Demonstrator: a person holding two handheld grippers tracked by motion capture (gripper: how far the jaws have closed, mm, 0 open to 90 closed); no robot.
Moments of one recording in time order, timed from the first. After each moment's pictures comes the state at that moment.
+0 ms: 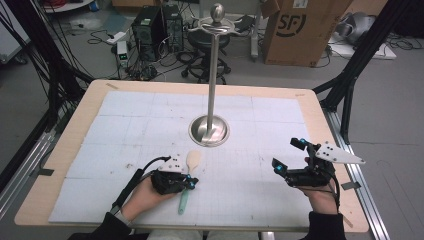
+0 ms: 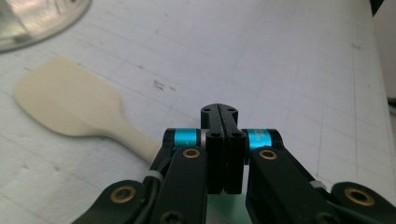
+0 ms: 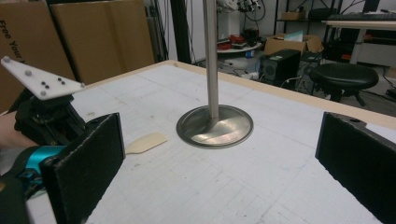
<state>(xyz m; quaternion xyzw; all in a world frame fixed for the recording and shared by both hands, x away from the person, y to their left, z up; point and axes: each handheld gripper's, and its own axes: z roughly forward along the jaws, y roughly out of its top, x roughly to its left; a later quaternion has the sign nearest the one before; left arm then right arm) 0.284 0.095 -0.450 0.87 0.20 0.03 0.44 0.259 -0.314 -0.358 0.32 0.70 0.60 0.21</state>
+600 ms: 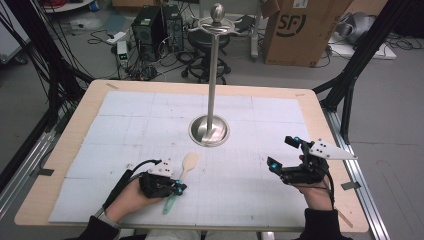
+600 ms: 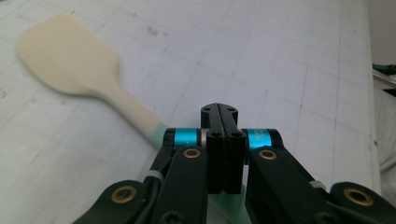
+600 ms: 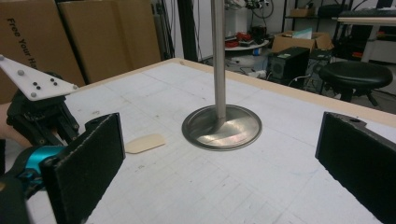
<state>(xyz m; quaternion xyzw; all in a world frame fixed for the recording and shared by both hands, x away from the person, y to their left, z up) 0.280 0.137 -0.444 0.89 0.20 0.00 0.41 0.269 -0.304 -0.361 0.31 0.71 0.60 0.20</state>
